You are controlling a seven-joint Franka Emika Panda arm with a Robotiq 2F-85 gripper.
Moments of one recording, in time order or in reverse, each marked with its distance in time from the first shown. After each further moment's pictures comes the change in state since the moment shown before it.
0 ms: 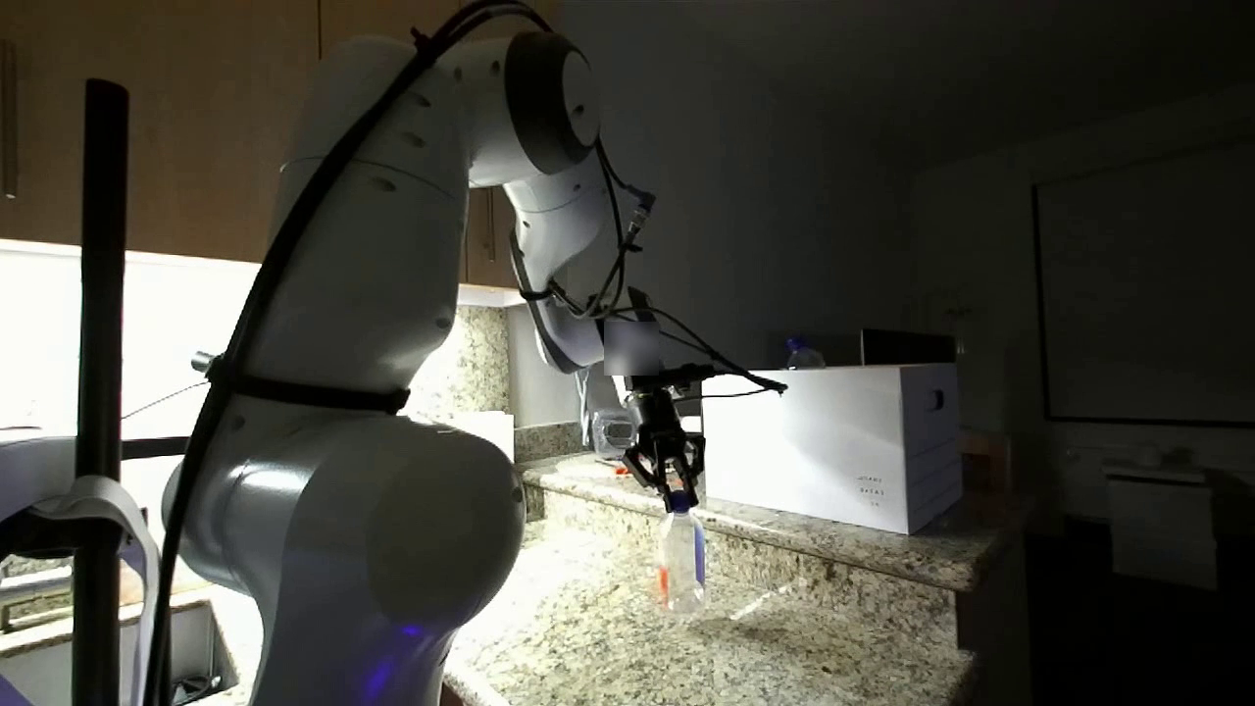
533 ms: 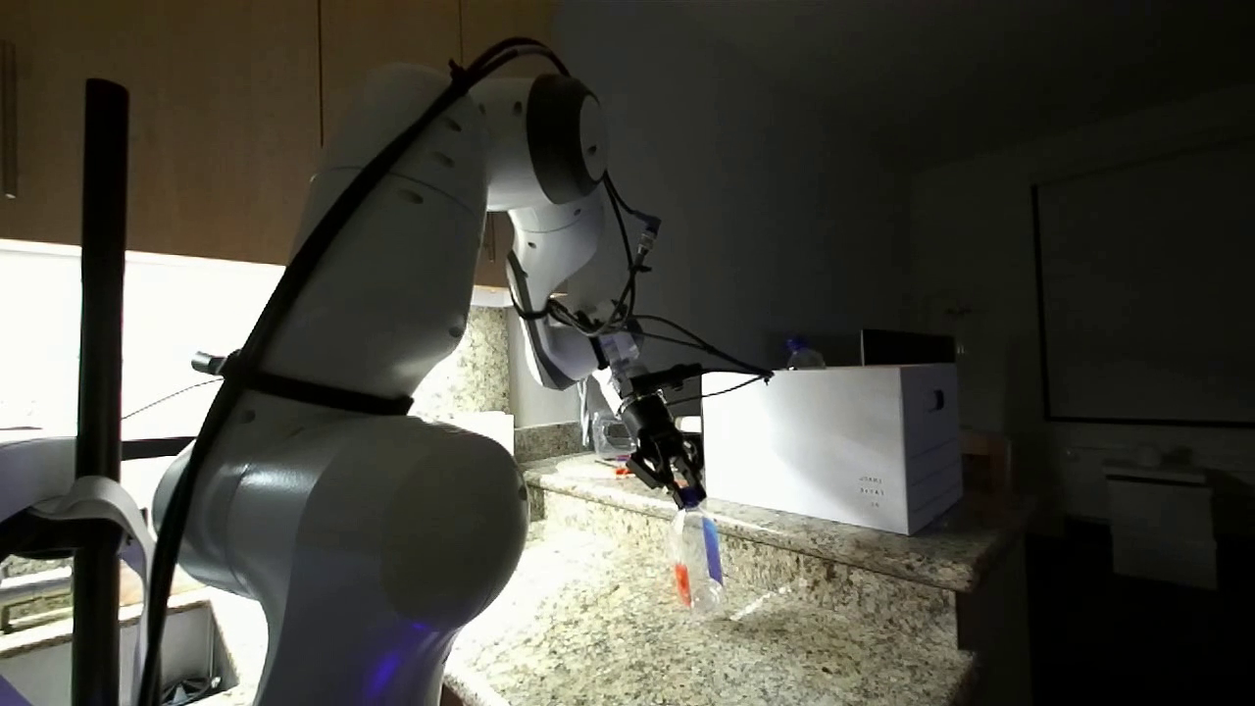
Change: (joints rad) arm 0.045 0.089 0.025 0.079 -0.185 -0.064 -0.011
